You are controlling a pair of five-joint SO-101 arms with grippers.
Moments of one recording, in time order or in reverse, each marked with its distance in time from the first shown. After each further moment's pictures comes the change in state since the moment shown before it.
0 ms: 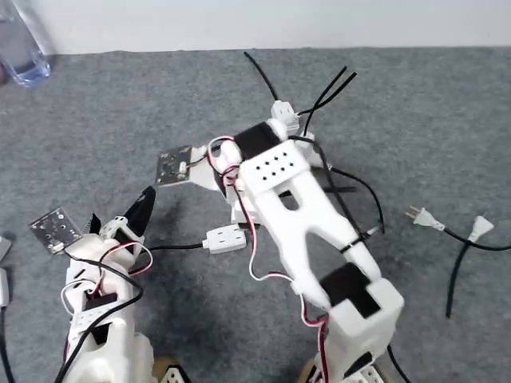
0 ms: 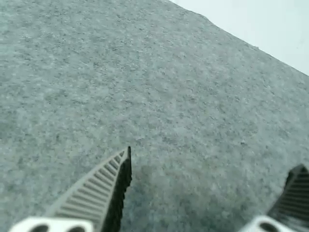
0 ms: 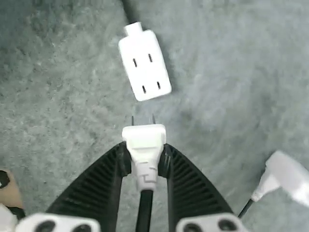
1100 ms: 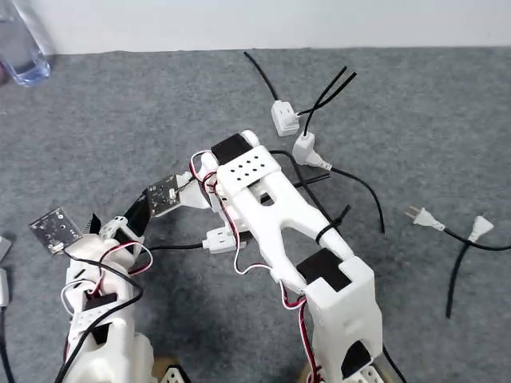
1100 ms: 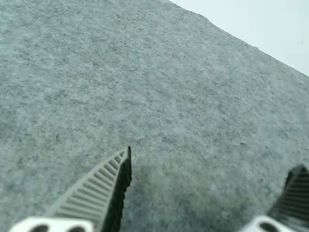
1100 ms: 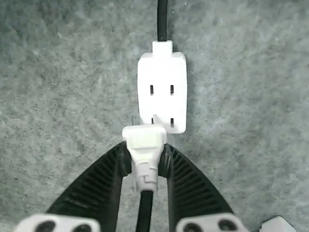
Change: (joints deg) left arm 0.0 0.0 0.0 0.0 0.2; right arm -2.3 11.1 -0.6 -4.2 11.1
